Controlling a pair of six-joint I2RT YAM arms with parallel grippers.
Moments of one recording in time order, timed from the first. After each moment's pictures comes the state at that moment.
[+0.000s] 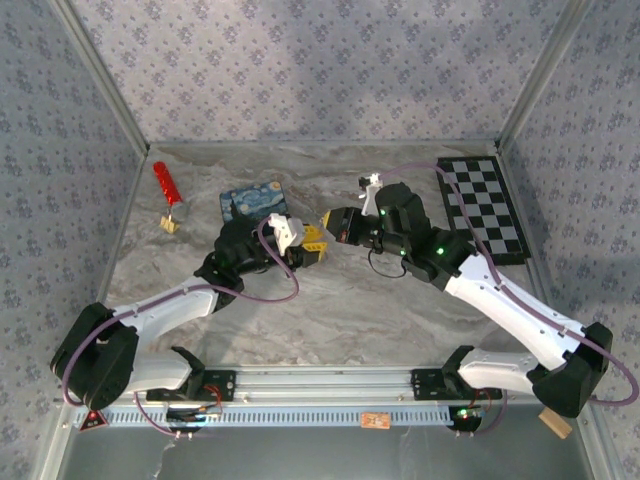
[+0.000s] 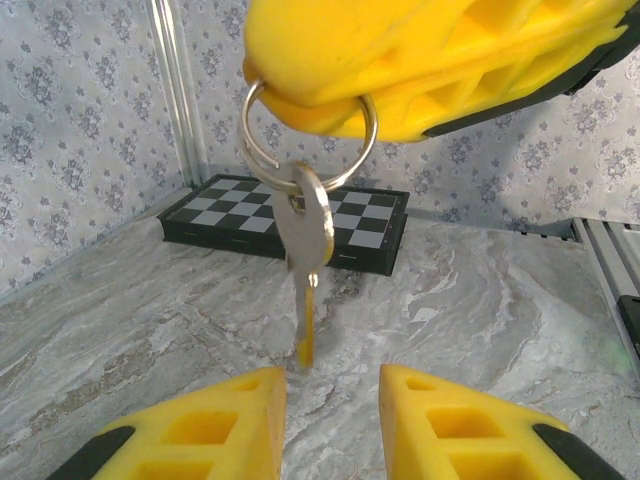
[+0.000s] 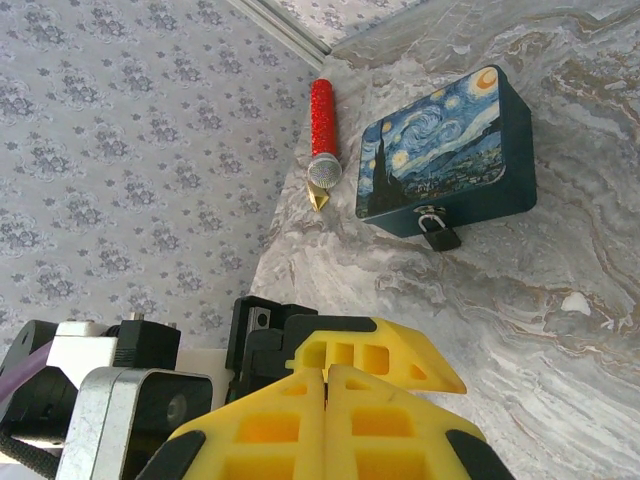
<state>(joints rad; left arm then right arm) -0.66 1.25 0.59 0.60 0.59 0.04 0.78 1.17 1.15 -0.36 -0.15 0.85</state>
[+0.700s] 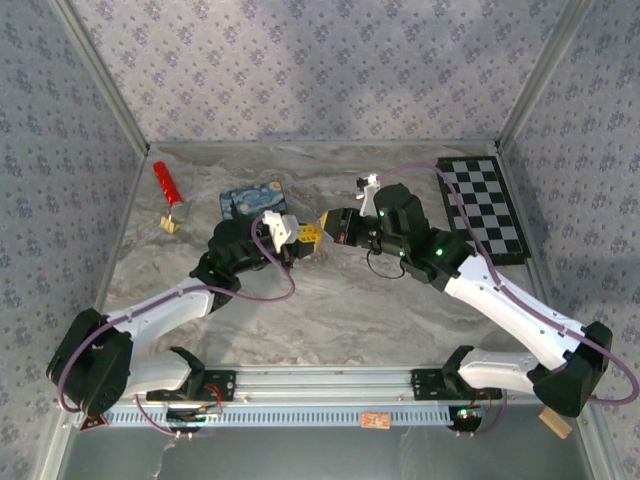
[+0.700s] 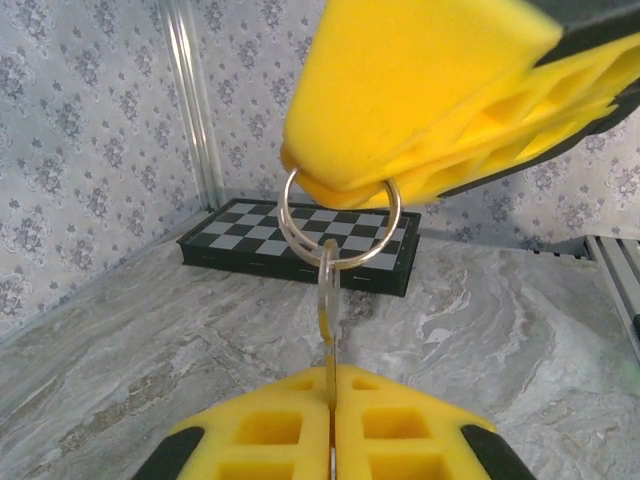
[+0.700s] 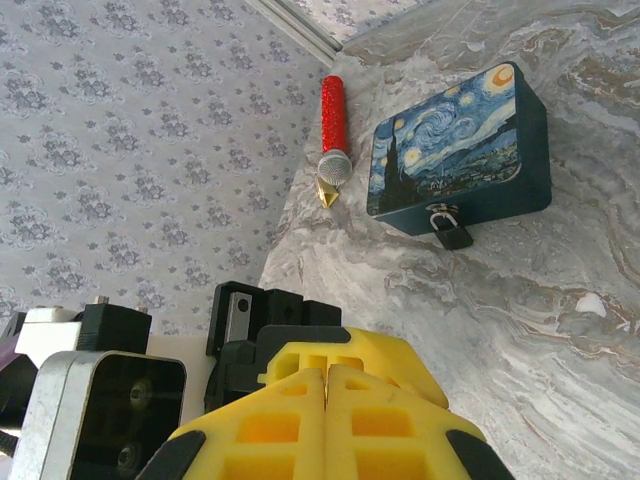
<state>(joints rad) -0.64 1.21 0.60 0.61 0.59 0.04 0.79 1.17 1.15 -0.35 -0.15 0.85</state>
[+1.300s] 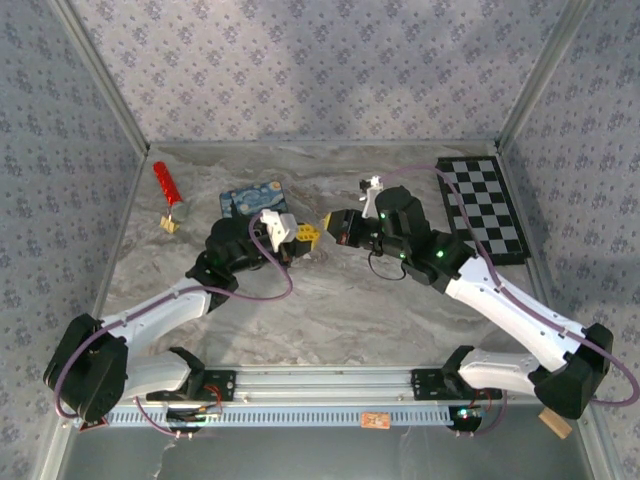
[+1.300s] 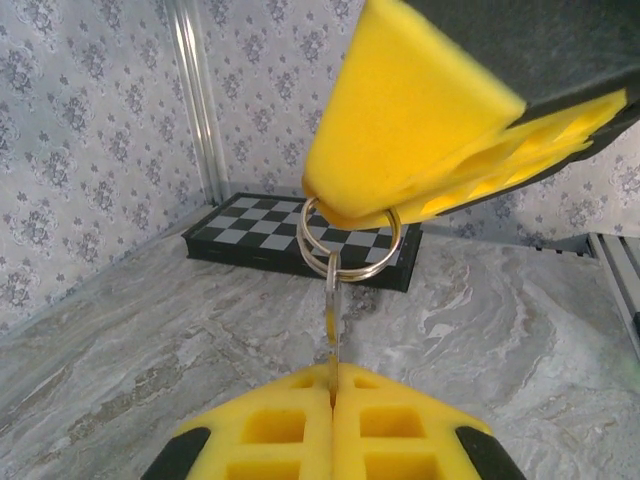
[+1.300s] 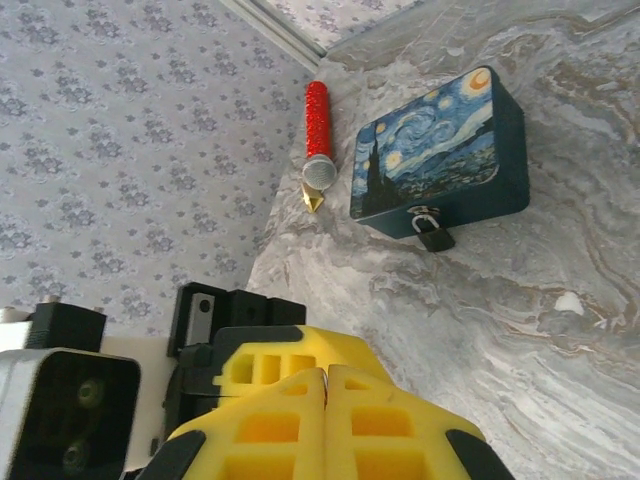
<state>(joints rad) -0.63 1.18 0.62 0.53 0.59 0.06 0.78 1.16 1.12 -0.35 -0.12 0.85</state>
